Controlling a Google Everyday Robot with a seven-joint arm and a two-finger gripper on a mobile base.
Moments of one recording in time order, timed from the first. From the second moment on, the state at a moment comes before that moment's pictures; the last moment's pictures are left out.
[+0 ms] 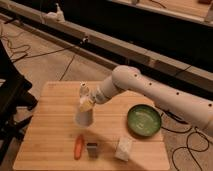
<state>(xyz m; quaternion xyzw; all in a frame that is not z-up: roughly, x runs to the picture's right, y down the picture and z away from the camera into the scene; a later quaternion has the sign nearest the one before) -0.082 0.070 0.668 -0.37 -0.28 0.36 0.81</state>
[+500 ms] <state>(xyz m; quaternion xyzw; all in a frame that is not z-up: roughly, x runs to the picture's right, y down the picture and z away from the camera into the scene) -0.069 0.094 0.629 -0.37 -0.27 0.35 0.82</state>
